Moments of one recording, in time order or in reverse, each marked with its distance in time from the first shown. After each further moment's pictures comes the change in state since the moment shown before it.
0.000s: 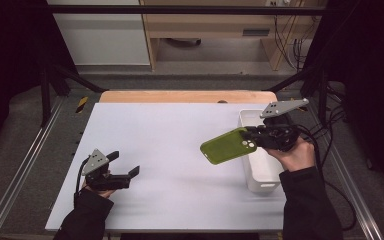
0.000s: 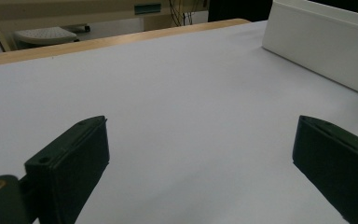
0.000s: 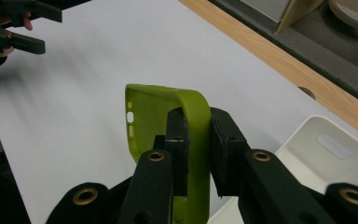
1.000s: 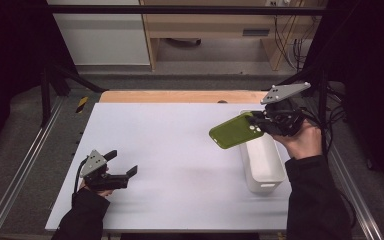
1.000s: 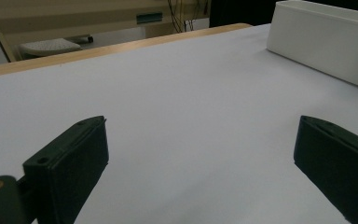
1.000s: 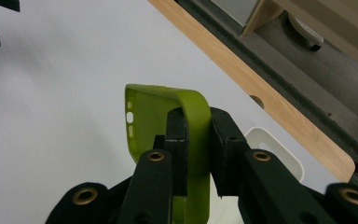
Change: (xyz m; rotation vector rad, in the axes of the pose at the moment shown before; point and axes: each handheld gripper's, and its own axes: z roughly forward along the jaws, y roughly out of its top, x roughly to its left) left arm 0.008 -0.008 0.002 -0.043 -0.003 0.027; right arm -0.011 0.031 -0.014 0.040 -0.132 -0.093
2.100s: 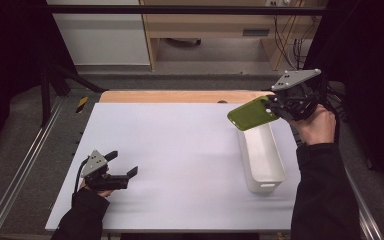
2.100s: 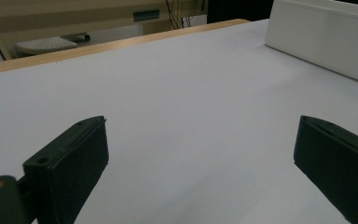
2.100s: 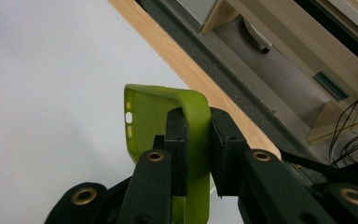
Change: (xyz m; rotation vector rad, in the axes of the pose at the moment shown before) left arm 0.001 -0.003 0.001 0.017 -0.008 0.009; right arm -0.037 0.006 -0.010 0.040 -0.172 -0.080
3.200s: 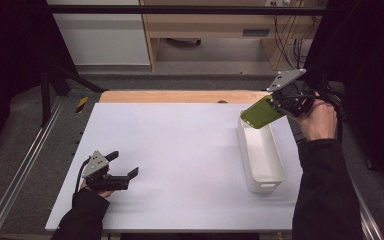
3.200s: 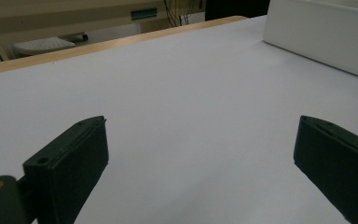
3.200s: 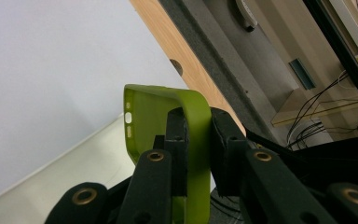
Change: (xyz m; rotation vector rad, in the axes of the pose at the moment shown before) left arm -0.001 -0.001 0.001 0.007 -0.007 0.016; right arm -0.012 -0.001 0.019 0.144 -0.070 -0.155
